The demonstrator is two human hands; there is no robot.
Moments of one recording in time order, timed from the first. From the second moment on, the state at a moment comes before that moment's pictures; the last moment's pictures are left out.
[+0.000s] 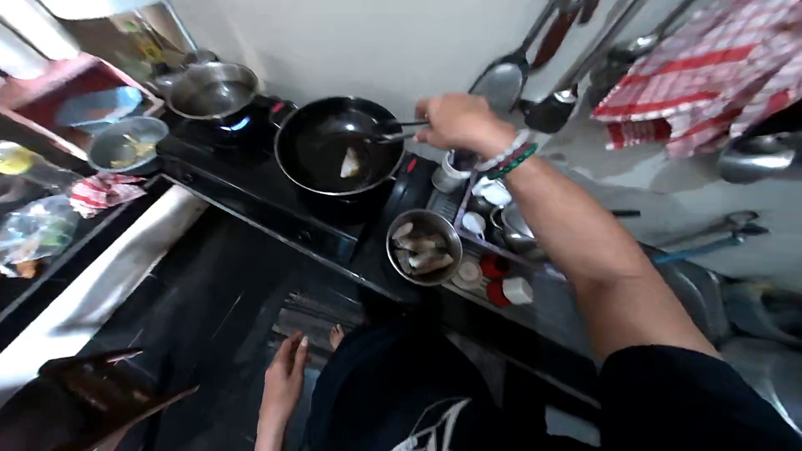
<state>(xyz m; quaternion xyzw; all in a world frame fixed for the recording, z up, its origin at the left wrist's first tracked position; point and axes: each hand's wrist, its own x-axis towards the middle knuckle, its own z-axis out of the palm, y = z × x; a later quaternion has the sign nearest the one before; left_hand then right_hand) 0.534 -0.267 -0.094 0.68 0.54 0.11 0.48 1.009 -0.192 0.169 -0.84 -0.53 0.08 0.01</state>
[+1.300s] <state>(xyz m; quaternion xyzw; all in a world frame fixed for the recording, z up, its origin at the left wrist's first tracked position) 0.790 -0.253 -0.102 0.71 0.45 0.06 0.54 1.015 -0.361 0.025 -0.83 -0.55 0.12 -0.06</state>
